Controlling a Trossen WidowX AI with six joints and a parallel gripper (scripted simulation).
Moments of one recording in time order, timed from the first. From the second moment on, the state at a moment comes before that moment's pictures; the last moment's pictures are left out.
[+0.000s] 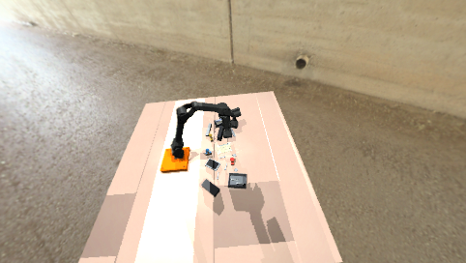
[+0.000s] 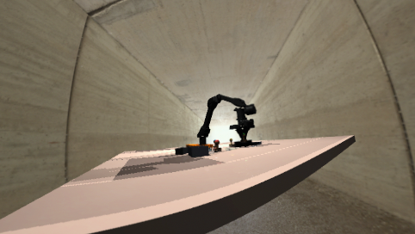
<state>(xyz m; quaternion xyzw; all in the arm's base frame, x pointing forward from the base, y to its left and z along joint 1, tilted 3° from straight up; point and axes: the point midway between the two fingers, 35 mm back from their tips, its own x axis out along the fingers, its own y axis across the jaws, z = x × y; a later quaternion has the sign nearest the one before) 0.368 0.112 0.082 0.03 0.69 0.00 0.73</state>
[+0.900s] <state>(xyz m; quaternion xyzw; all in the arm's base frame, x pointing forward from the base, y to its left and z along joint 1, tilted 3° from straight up) 0.368 0.111 0.095 0.04 0.69 0.00 0.73</state>
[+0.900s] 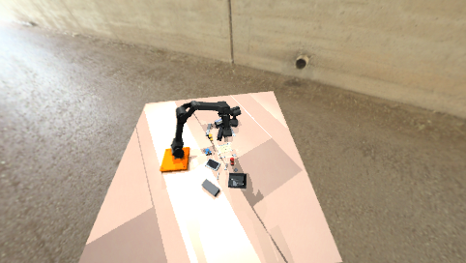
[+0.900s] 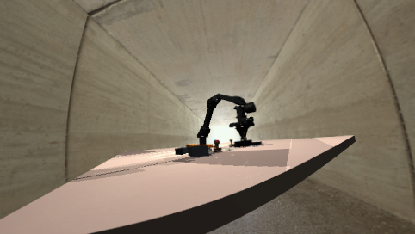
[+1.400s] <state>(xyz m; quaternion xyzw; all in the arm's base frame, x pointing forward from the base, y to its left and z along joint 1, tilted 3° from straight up) 0.367 0.111 0.103 0.04 0.69 0.00 0.73</state>
